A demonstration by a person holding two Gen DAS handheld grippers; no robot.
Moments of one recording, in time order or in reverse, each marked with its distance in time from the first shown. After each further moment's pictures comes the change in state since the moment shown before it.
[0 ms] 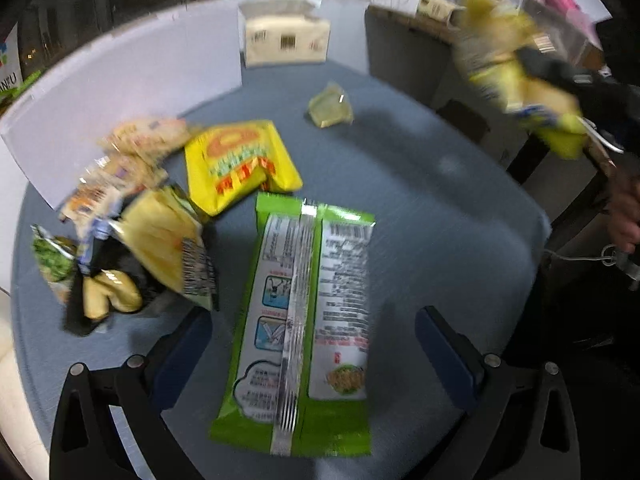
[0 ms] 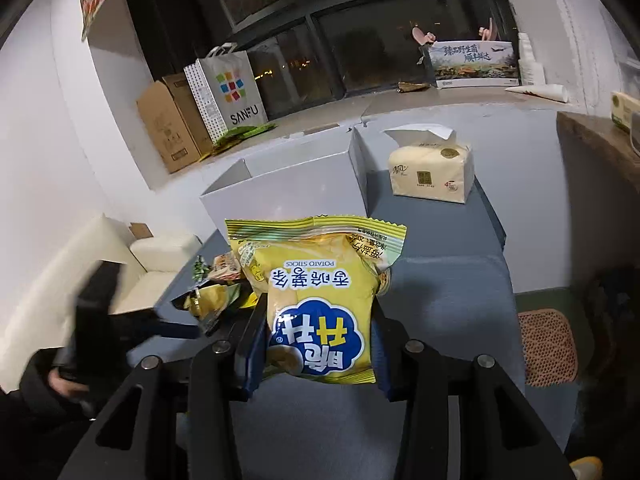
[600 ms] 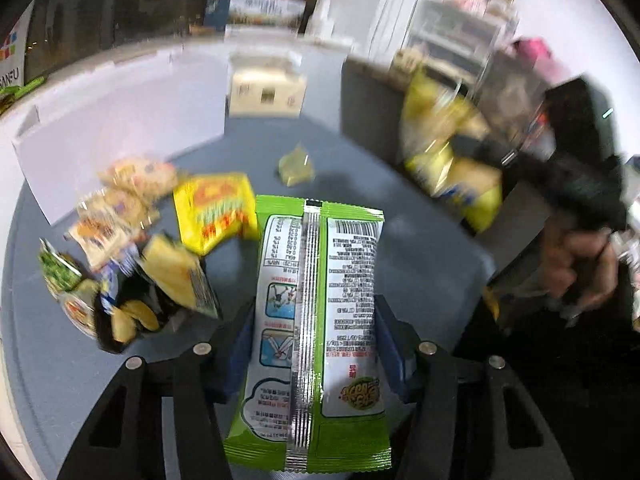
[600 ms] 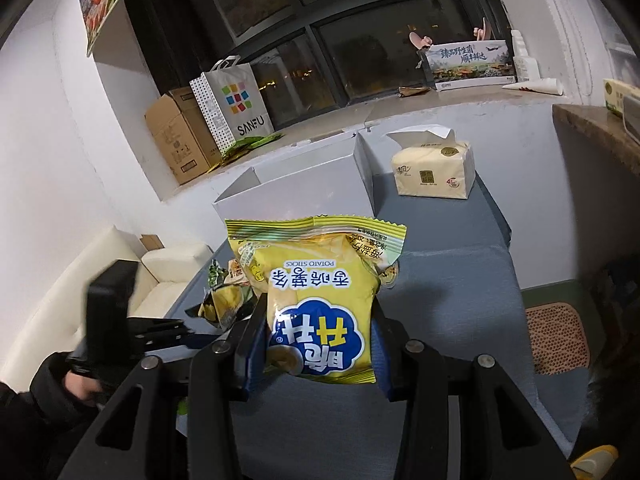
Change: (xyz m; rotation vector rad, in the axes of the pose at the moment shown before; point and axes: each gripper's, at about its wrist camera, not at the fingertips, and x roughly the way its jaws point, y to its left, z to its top) left arm -0.062 -0.007 -0.005 -0.036 -0.217 -0.148; right arm -0.007 -0.003 -0.010 0.034 -0.029 0.046
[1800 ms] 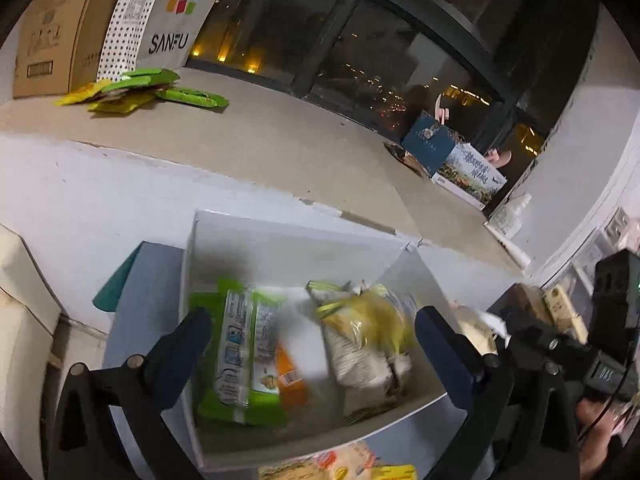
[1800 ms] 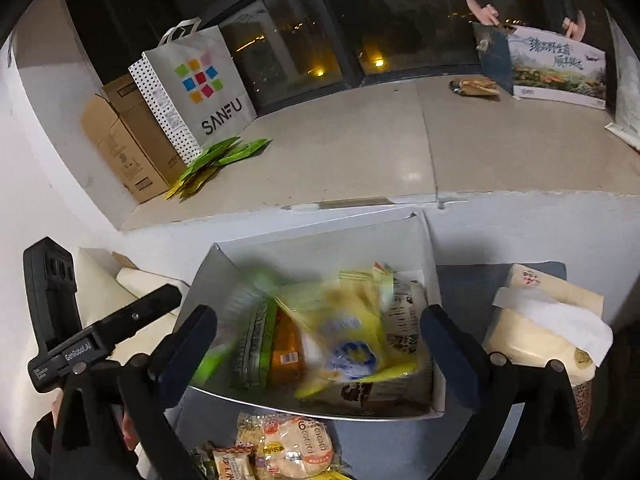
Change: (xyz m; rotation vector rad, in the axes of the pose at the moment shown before) left arm -0.011 0.273 0.211 -0.532 -0.290 0.286; right arm 0.262 0.031 0.253 0.004 0.191 -0.037
